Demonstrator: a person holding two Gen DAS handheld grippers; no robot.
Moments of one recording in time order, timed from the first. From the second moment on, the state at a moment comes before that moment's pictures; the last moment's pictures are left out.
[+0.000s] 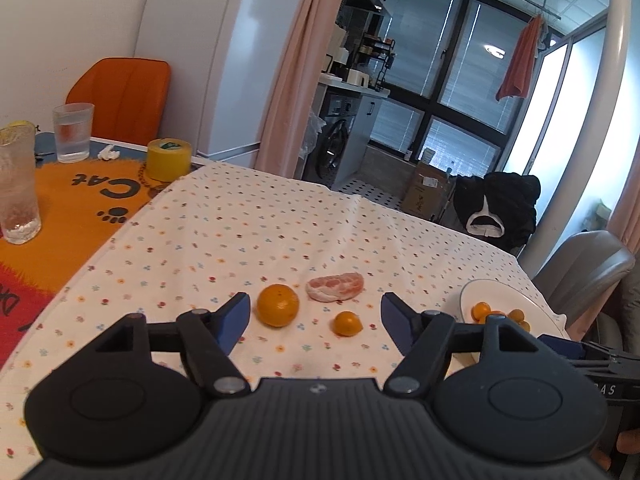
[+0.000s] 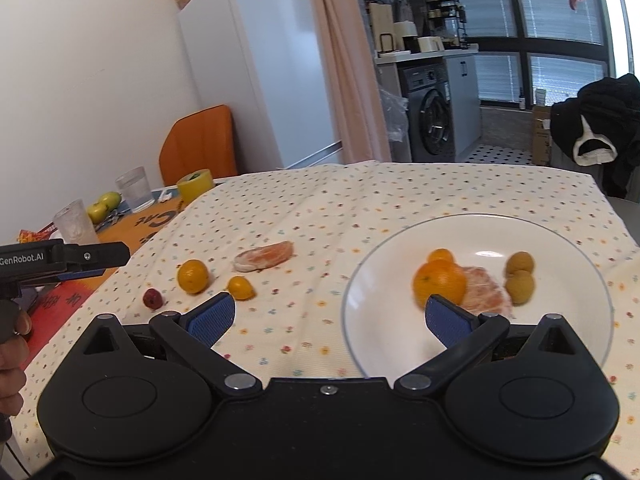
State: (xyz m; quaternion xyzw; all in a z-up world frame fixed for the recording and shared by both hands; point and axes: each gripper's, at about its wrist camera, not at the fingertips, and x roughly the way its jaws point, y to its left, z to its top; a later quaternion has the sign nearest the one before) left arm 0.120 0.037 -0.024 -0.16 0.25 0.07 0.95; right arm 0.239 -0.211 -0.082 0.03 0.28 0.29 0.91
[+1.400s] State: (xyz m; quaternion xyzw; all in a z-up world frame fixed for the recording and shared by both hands) left arm 0.126 0.092 -0.051 -0.20 0.27 0.12 0.94; right arm 0.260 -0.129 -0.089 0.01 0.31 0.36 0.88
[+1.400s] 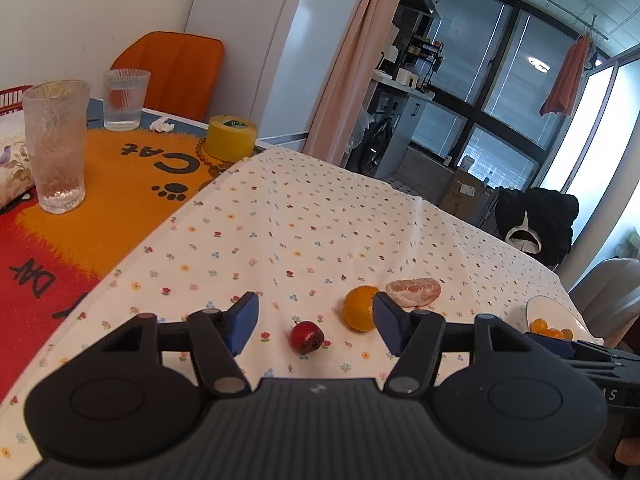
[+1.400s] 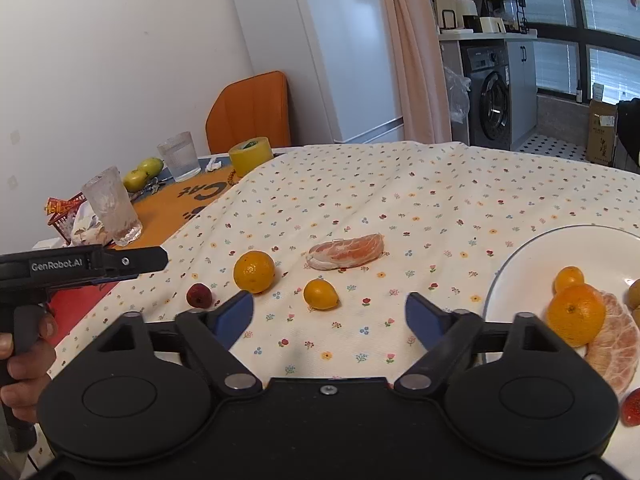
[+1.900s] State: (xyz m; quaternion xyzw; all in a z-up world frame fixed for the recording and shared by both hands) left arm 0.154 0.088 -0.077 -0.20 0.30 0.11 0.93; right arm 0.280 -0.114 -0.106 0.00 0.34 0.37 0.87
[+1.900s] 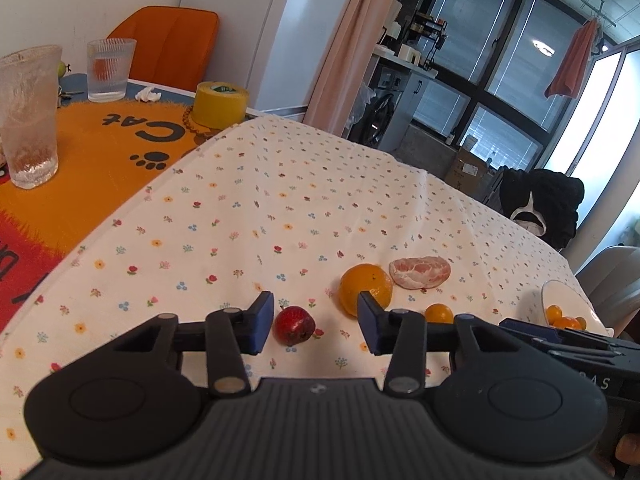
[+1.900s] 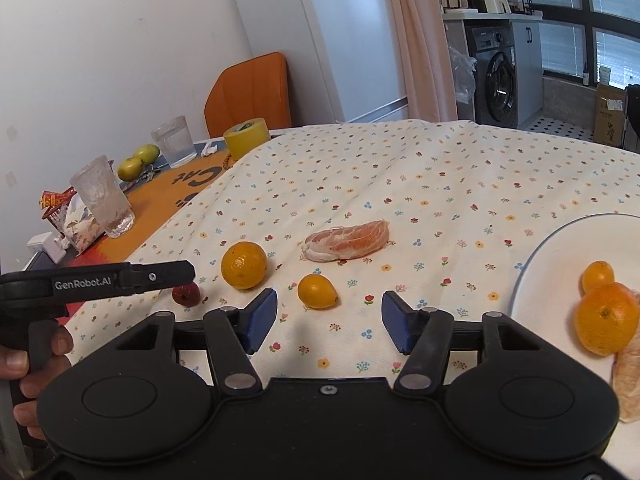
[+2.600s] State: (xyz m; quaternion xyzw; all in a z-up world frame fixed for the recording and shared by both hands) left arm 0.165 0.093 -0.093 -0.20 0.32 0.12 0.92; right arm 0.295 -0.091 -0.119 0.00 0.36 0.37 0.86
